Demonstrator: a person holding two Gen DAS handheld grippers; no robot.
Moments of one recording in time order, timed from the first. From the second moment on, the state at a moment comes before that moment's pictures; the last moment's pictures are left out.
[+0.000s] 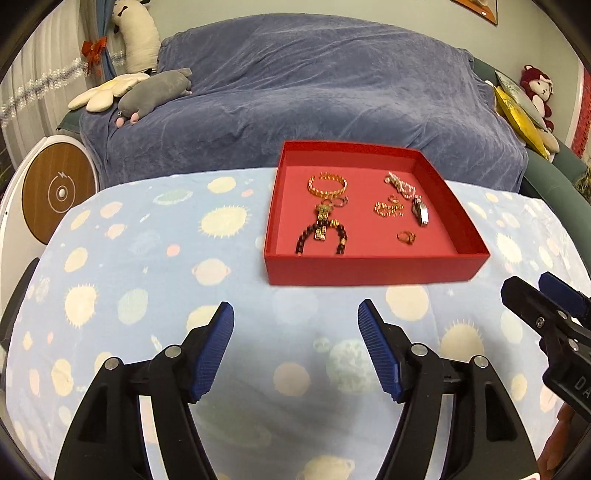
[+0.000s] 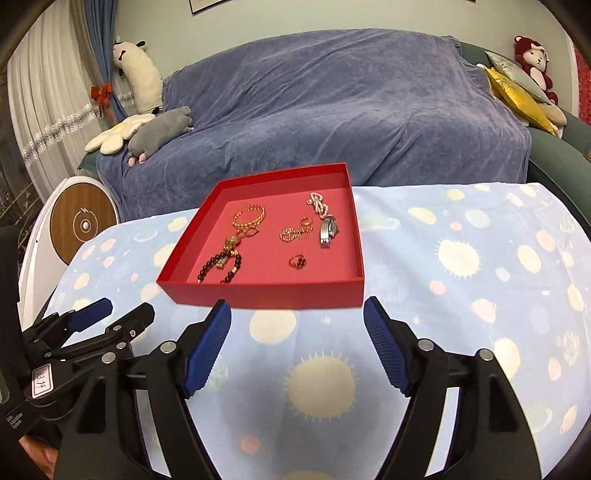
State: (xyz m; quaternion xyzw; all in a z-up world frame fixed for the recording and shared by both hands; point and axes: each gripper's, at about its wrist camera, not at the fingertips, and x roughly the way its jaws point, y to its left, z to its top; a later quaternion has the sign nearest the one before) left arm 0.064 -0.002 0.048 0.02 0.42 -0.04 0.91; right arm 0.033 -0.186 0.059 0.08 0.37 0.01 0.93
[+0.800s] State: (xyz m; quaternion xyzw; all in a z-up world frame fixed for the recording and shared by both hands) left arm 0.050 -0.008 0.013 0.04 0.43 -0.01 0.90; right arm 0.020 -0.166 0.027 0.03 0.38 0.00 0.92
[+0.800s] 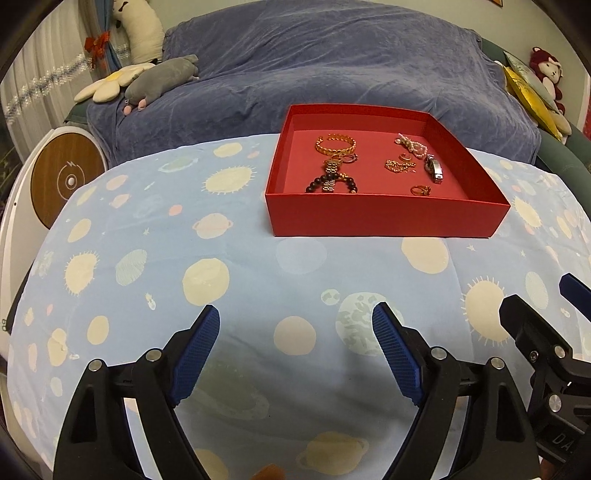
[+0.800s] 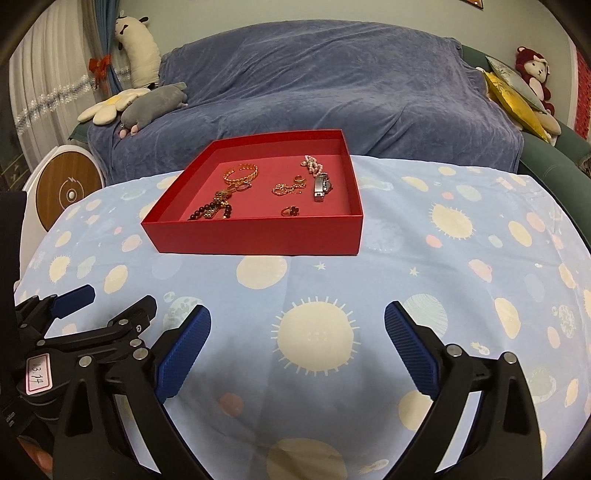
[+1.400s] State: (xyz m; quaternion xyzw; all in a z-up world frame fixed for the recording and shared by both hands) left arm 0.049 -0.004 0.014 0.04 0.42 0.00 0.90; right arm 0.018 -0.162 0.026 0.02 0.38 0.00 0.92
